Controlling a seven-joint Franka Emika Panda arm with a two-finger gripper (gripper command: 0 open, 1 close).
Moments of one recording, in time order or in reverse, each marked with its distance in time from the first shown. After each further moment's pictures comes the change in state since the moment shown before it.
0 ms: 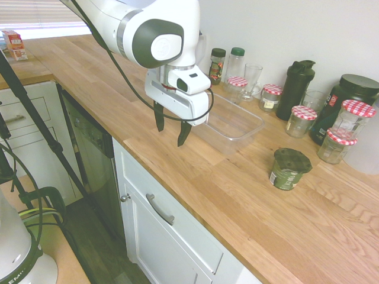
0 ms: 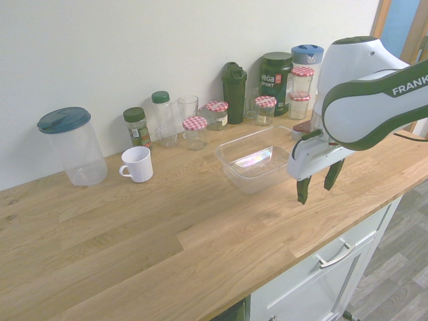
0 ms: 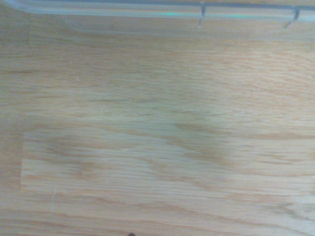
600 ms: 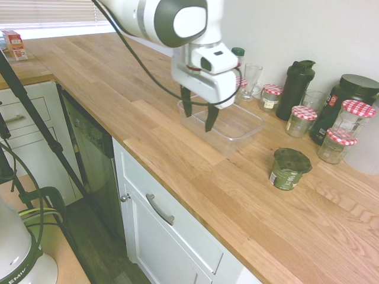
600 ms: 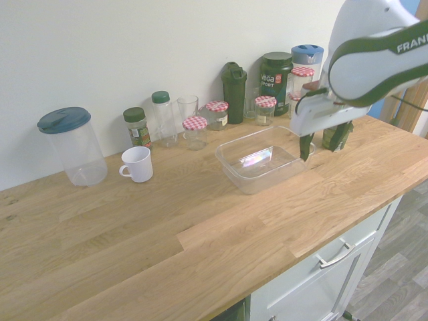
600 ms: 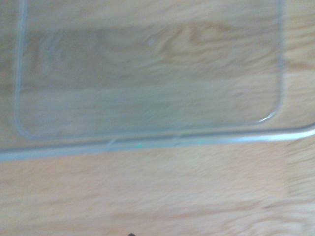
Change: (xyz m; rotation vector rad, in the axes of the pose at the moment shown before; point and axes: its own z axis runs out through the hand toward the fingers) arm 0.081 0.017 -0.071 0.058 0.139 0.176
